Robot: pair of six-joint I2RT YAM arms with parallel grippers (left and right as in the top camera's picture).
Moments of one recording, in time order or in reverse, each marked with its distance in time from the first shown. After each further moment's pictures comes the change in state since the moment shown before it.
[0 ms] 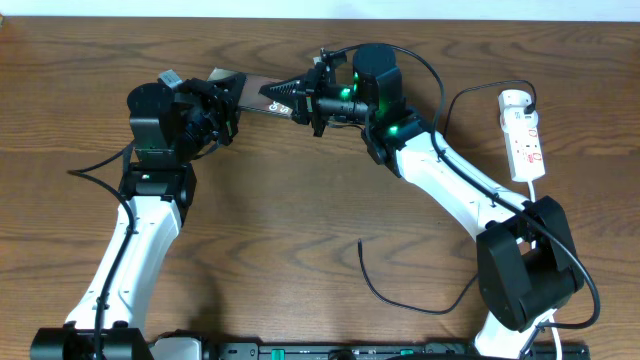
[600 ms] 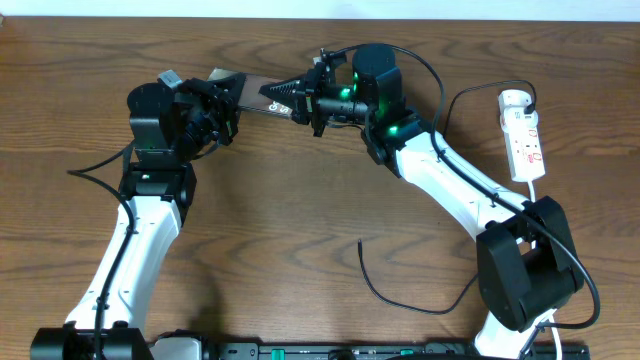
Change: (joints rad) left arm 0.000 0.000 0.000 0.000 -0.006 -0.001; right arm 0.001 0.000 0.000 0.000 0.003 0.003
